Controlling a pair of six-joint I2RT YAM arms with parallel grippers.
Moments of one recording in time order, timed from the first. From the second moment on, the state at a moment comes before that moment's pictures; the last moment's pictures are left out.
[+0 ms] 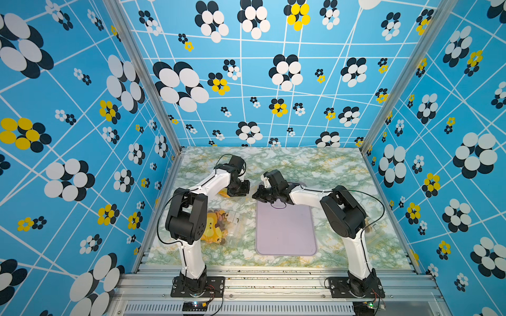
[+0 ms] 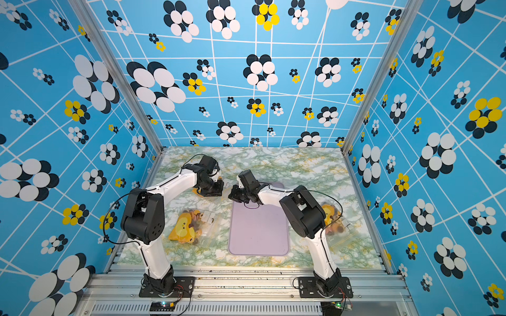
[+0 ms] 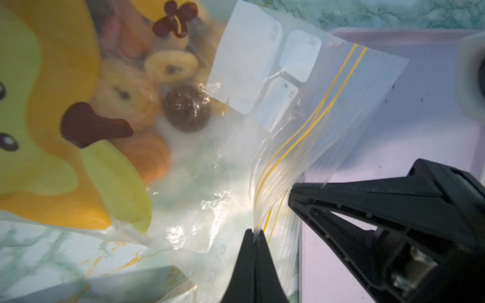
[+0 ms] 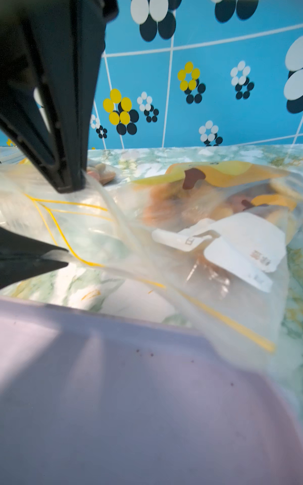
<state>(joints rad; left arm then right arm) -0.32 1.88 1.41 -0.79 0.23 -0.29 0.69 2.15 1.40 -0.02 -0.38 0.84</state>
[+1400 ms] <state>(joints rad) -0.31 1.67 1.49 -0.92 0.14 -0.33 0.69 1.91 1.35 -0.34 -0.16 0.56</state>
